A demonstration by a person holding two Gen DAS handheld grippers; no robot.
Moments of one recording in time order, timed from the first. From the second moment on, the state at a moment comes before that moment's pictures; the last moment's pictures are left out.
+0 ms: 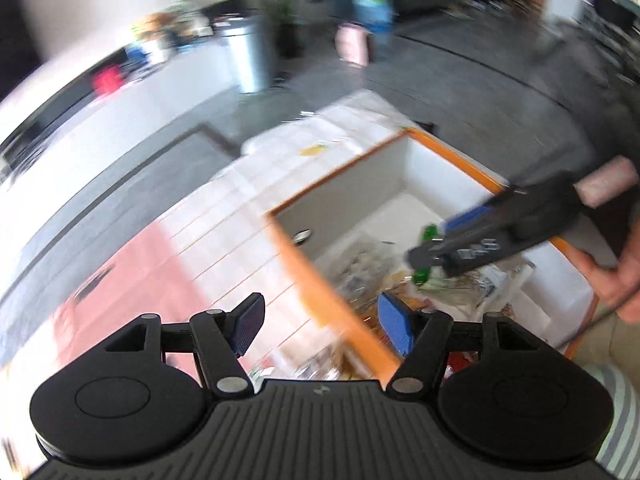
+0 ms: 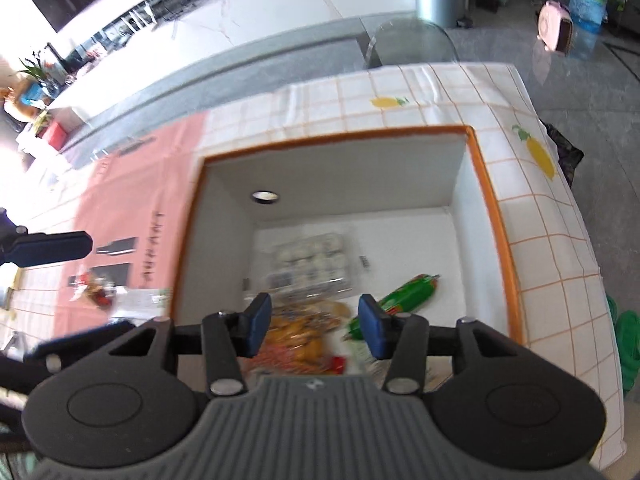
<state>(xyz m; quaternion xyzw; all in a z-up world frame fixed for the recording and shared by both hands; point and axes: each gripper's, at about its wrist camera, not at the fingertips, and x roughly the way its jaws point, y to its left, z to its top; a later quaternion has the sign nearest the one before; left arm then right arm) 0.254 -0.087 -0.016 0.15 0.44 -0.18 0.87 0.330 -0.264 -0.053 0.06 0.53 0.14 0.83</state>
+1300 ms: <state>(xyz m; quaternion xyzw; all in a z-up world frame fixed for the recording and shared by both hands) 0.135 0.082 -0.107 -0.14 0.50 0.02 0.85 0.169 -0.079 -0.105 -0.11 0.37 0.11 0.91</state>
